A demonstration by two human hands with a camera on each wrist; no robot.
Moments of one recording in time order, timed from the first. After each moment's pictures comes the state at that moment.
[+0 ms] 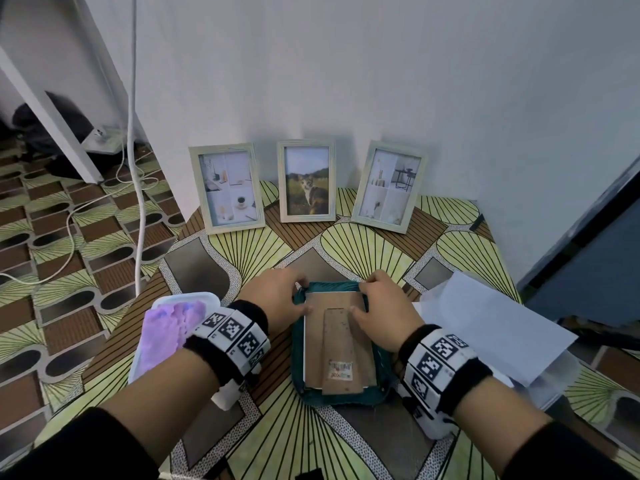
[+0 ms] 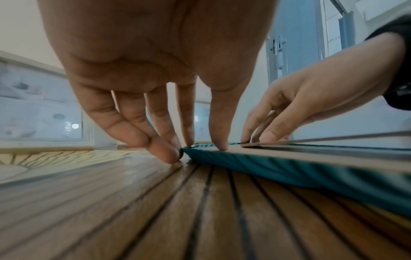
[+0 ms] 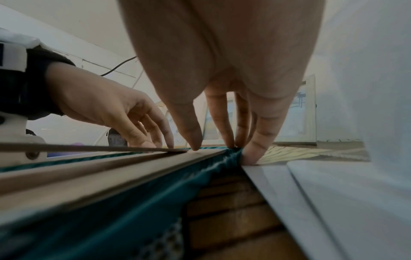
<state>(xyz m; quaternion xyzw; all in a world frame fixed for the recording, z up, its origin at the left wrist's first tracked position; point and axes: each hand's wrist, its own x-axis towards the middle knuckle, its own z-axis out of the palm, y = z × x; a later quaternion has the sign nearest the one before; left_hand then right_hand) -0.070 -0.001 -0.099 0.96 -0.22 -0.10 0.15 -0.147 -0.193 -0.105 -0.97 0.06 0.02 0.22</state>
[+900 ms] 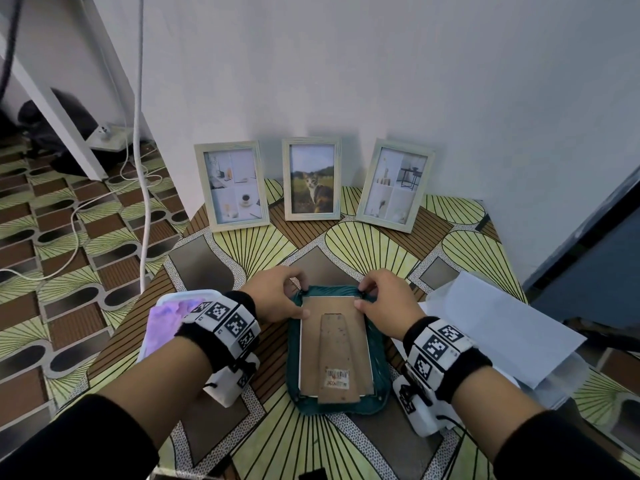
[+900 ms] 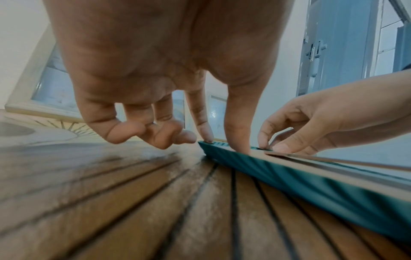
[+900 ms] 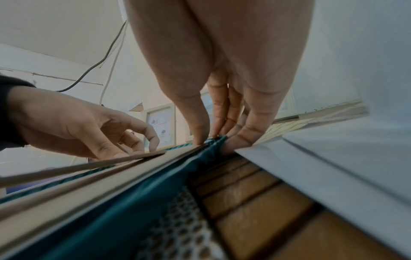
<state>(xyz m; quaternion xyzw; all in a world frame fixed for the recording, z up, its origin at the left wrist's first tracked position) -0.054 0.011 -0.100 0.93 -0.21 -0.21 0.22 -0.135 -0.198 -0.112 -0.94 0.11 -0.01 0.32</state>
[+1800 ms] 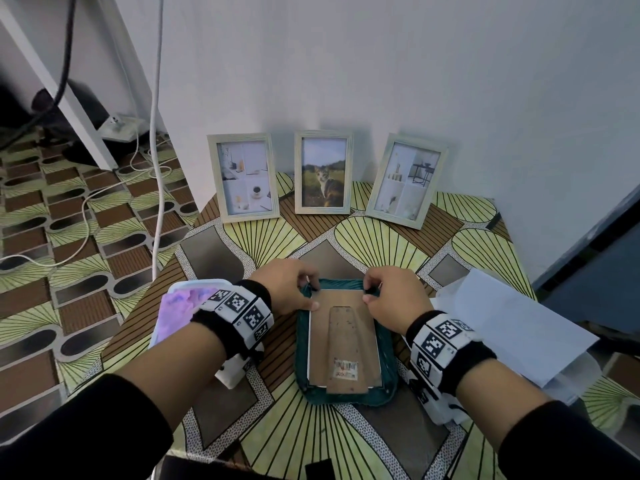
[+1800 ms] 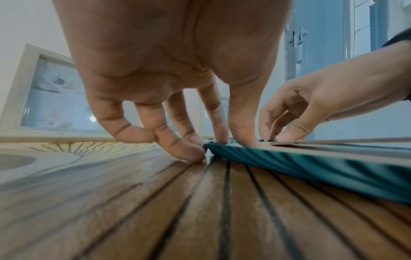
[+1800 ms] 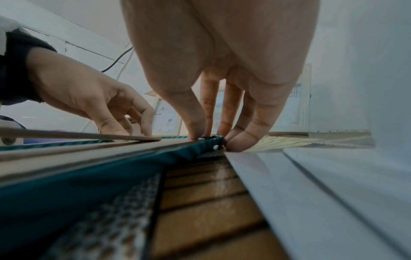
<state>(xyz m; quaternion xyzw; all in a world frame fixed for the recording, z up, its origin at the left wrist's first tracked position) -0.058 0.011 -0.096 0.94 -0.24 -0.18 0.16 -0.134 -0.191 -0.104 -0.96 0.09 0.00 0.24</state>
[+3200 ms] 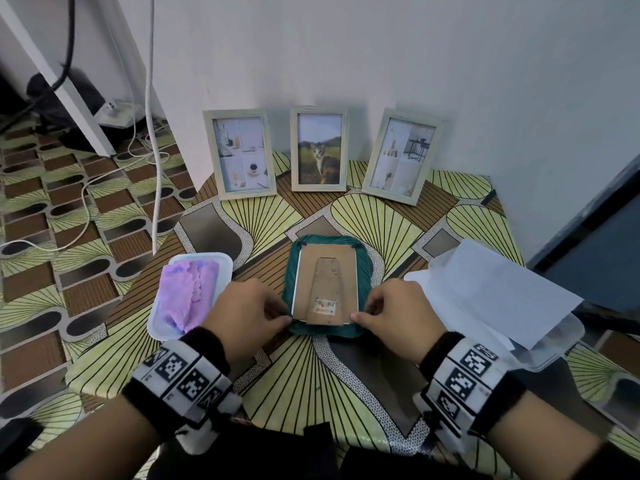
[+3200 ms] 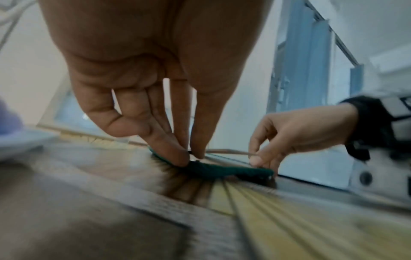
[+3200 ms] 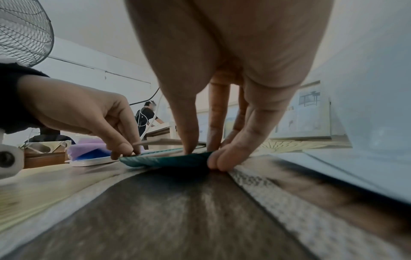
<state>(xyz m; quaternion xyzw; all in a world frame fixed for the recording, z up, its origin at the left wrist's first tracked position) -0.159 0.058 -0.095 0.95 -0.18 -0.08 0.24 -0.210 -0.177 -0.097 -0.97 0.07 0.03 0.25</state>
